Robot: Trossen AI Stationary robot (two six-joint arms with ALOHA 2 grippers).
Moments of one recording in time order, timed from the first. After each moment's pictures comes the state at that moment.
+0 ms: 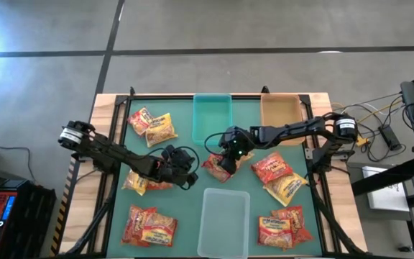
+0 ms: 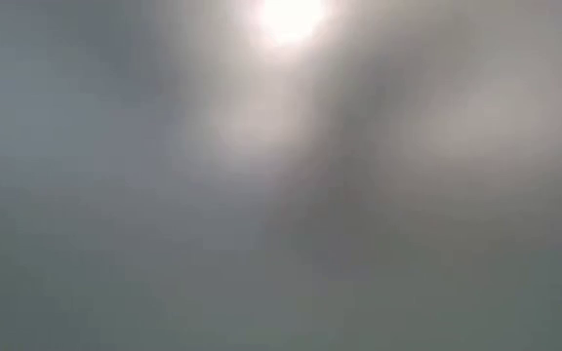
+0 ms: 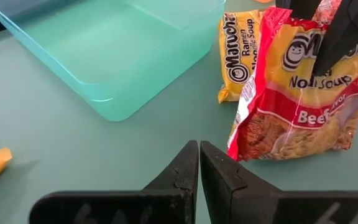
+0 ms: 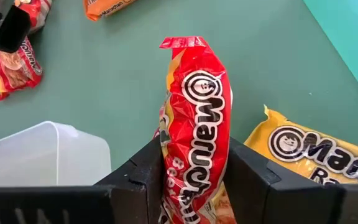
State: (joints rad) left arm -0.27 1.60 0.76 -0.02 -0.74 -0.74; right arm -0.13 1.68 0.98 -0.11 -0.30 0.39
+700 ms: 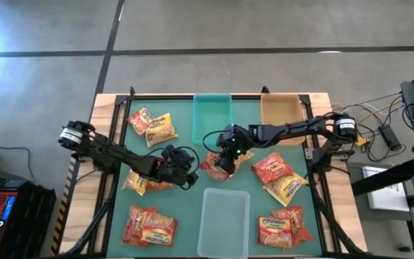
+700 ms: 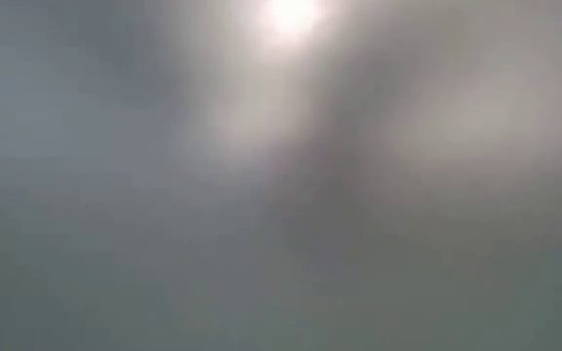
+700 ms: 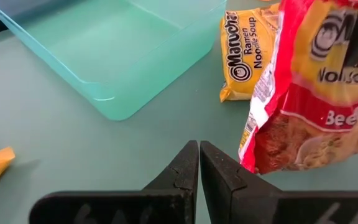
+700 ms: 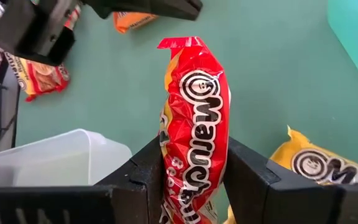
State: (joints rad) left arm -0.27 1.60 0.76 -0.03 -0.74 -0.74; right arm -0.13 1.68 1.03 -0.13 -0.35 0.37
